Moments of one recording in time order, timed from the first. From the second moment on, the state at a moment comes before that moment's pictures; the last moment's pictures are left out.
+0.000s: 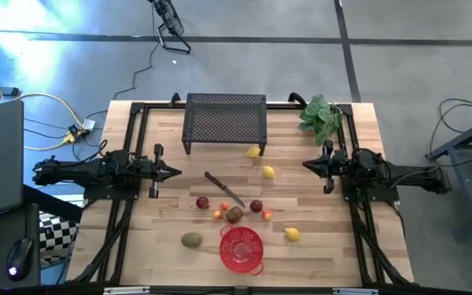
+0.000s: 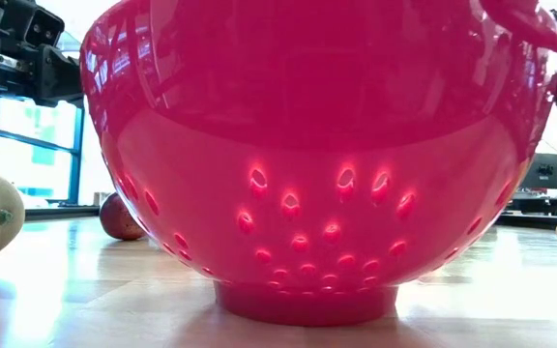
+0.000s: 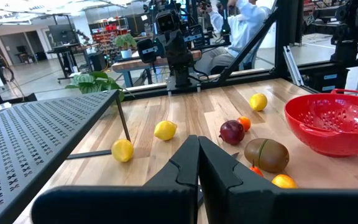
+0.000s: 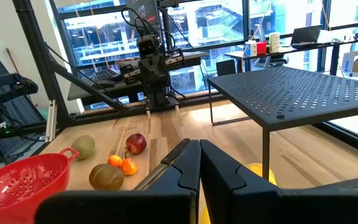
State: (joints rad) left arm -0.01 0.02 0.02 0.00 0.01 0.15; right arm -0.07 0.02 0.01 0.03 0.05 0.15
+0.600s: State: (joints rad) left arm -0.01 0.02 0.02 0.00 0.01 0.14; right arm -0.07 0.02 0.01 0.03 0.05 0.15
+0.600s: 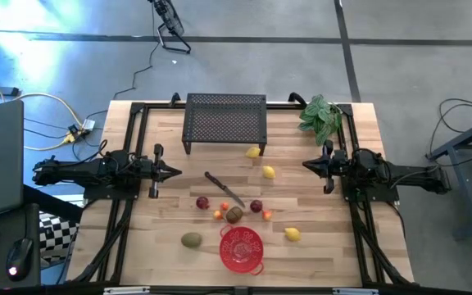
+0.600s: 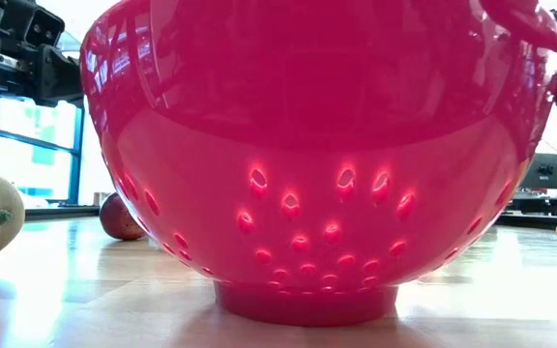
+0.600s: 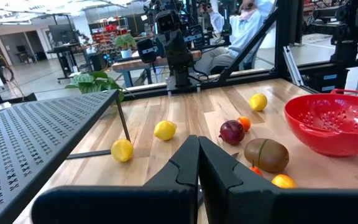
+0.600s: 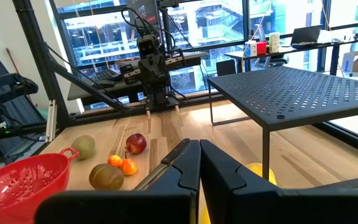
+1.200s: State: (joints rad) left arm -0.01 0.02 0.02 0.00 0.01 -0.11; right arm -0.07 0.02 0.01 0.03 0.05 0.15
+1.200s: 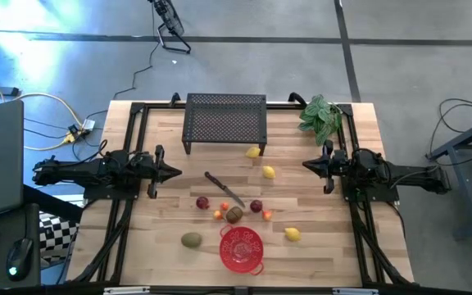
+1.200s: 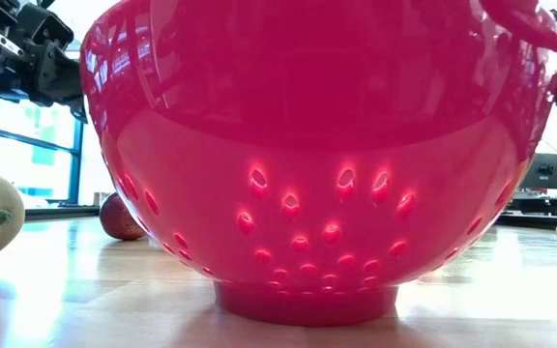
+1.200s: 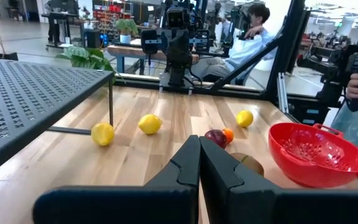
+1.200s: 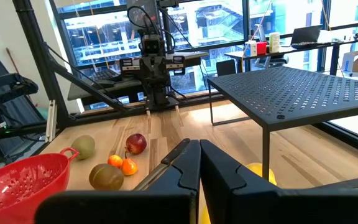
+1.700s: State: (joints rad) left arm -0.01 0.02 0.02 0.00 -0.09 0.00; right arm -0.07 0.02 0.01 0.03 0.05 0.15
